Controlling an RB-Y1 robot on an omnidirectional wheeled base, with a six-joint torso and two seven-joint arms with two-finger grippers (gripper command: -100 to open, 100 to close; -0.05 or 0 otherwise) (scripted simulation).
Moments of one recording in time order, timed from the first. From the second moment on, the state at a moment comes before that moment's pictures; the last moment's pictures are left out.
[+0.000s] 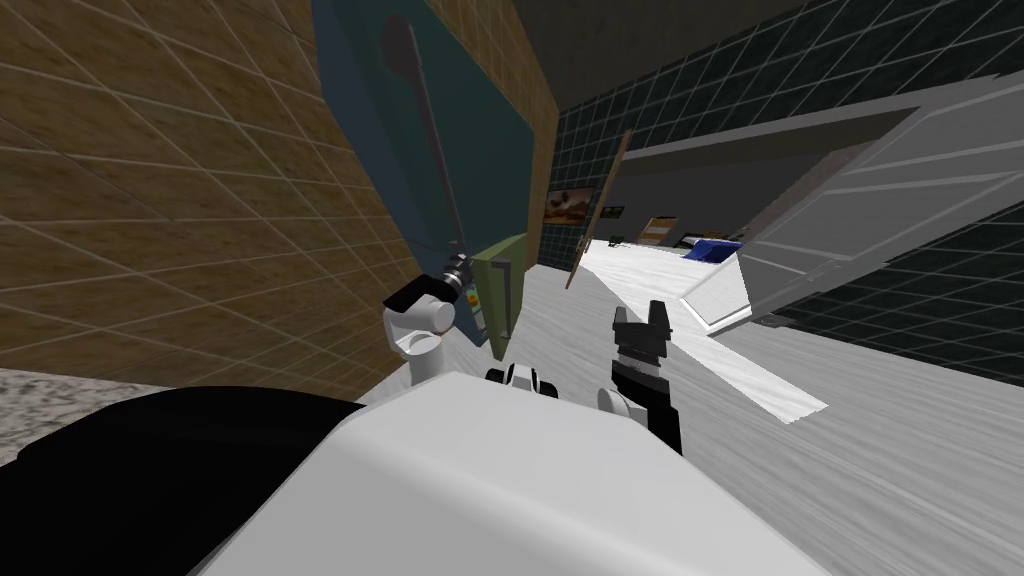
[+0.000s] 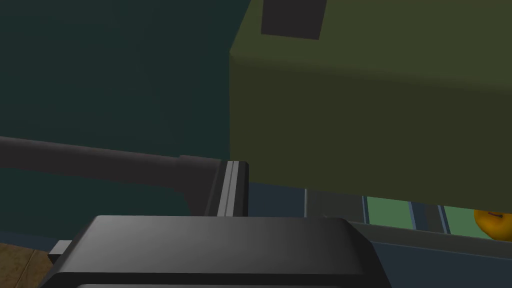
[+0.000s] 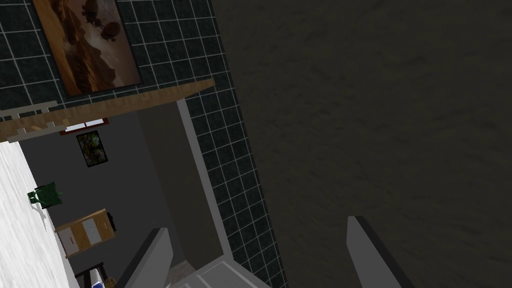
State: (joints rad) left arm -0.10 0.05 0.17 -2.59 0.08 1.05 0.04; right arm 0.54 0.00 -0.01 -2.22 -0.06 -0.47 -0.04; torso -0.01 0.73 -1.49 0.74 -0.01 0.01
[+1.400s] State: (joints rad) left arm -0.20 0.12 0.21 -2.48 0.03 1.11 0.05; right arm 0.54 0.00 -0.01 -2.22 -0.06 -0.47 -0.04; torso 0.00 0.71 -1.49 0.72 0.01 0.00
